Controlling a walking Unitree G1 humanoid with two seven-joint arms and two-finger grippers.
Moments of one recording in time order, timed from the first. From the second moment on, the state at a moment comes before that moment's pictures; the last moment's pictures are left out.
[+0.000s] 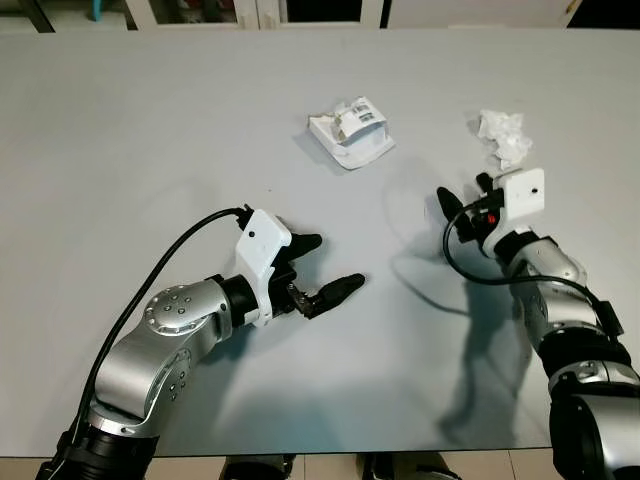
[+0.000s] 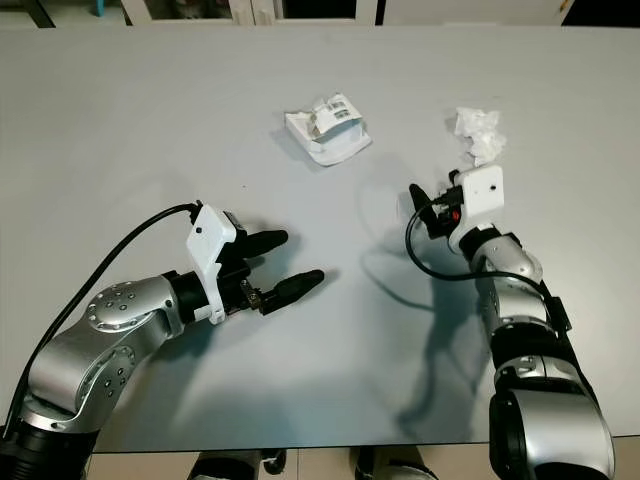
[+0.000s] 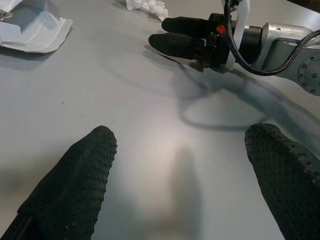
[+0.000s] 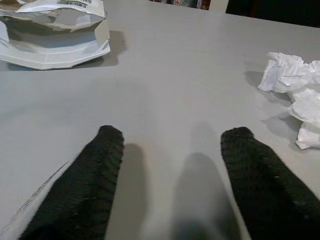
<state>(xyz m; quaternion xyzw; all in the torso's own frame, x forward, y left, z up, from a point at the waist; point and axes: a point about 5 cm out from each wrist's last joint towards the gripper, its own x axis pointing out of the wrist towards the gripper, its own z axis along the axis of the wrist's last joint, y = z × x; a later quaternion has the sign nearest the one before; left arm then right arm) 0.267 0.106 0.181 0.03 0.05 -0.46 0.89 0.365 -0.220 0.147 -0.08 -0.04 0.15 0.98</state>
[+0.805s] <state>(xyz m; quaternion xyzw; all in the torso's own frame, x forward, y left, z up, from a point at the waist) 0.268 0.107 0.182 0.04 0.05 -0.46 0.89 0.355 -0.206 0.161 -0.13 -0.11 0.11 0.98</state>
